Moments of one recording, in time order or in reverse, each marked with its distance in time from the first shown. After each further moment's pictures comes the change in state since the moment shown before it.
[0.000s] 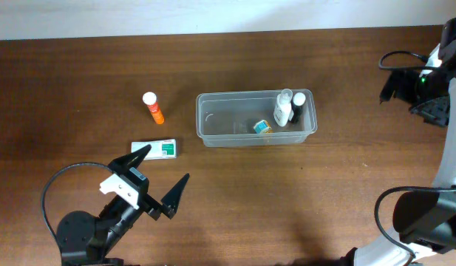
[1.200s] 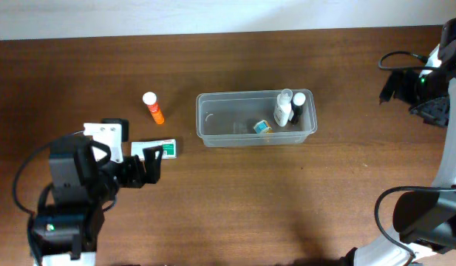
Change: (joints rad) left arm 0.000 0.511 0.577 -0.809 -0.454 -0.078; right arm 0.000 0.000 -0.003 0.000 0.000 -0.001
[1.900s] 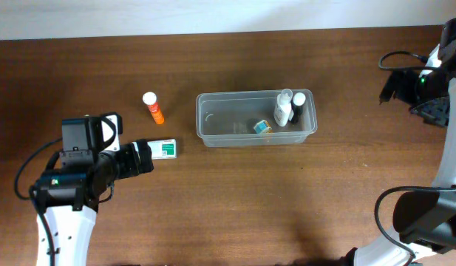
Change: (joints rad) left arm 0.000 0.217 0.077 -0.144 -0.180 -0.076; right arm 0.000 0.000 0.000 0.000 0.000 0.000
